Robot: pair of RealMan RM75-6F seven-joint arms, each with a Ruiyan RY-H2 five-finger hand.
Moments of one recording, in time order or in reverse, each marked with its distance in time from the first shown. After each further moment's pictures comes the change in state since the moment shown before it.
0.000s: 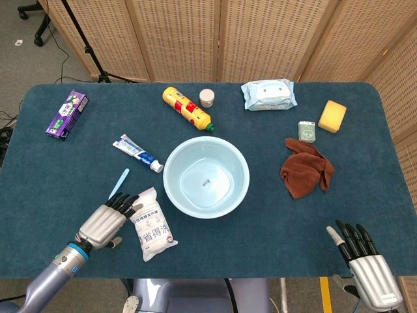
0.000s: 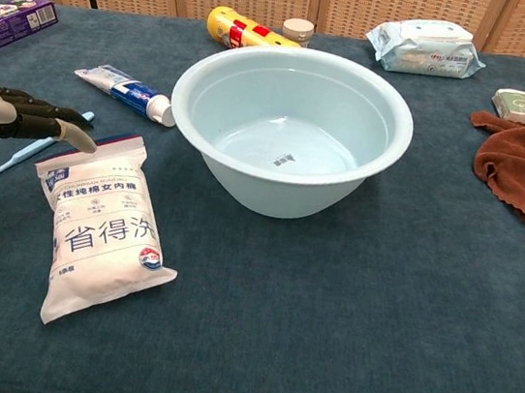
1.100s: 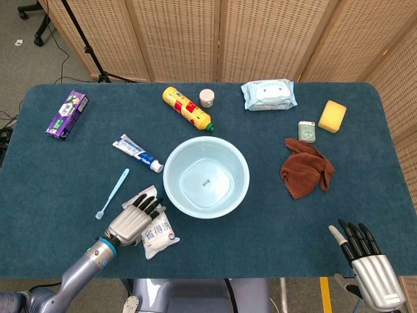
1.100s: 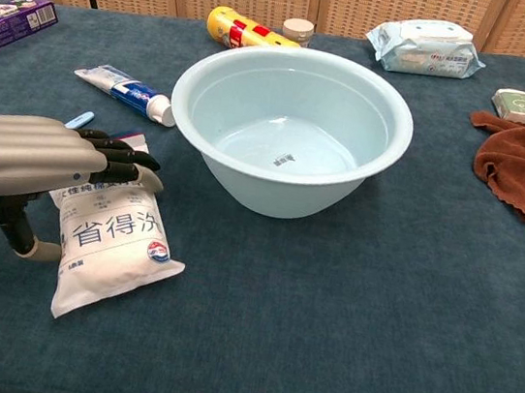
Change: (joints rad) left arm -0.144 -0.223 0.021 0.102 -0.167 0.017 0.173; right arm -0.002 0.007 0.004 0.003 -0.003 0.018 0.025
